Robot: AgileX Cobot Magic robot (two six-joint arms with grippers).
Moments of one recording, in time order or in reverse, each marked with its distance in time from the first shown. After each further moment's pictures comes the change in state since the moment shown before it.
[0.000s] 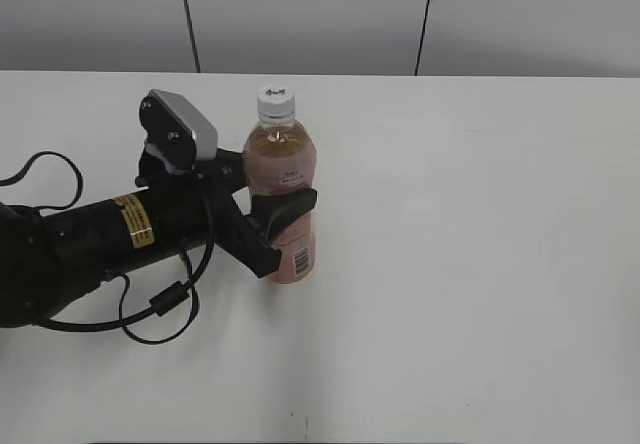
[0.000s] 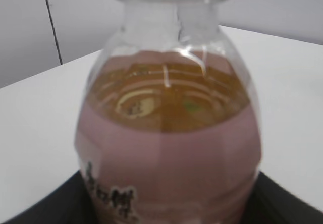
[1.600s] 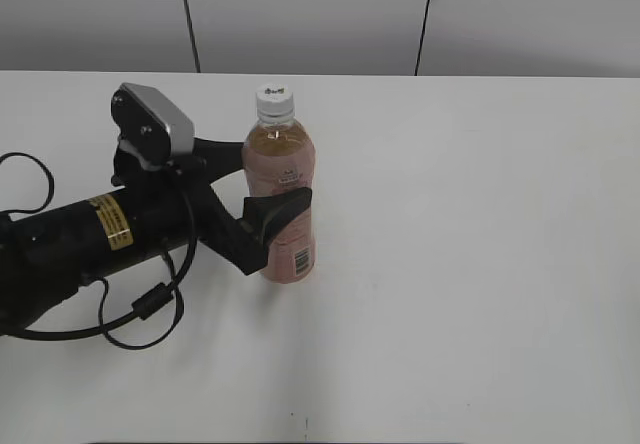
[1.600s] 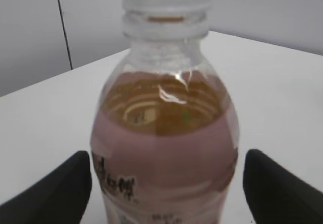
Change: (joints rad) left arm 0.000 -0.077 0.075 -0.041 -0.012 0.000; right arm 0.000 0.000 0.000 0.000 0.000 0.000
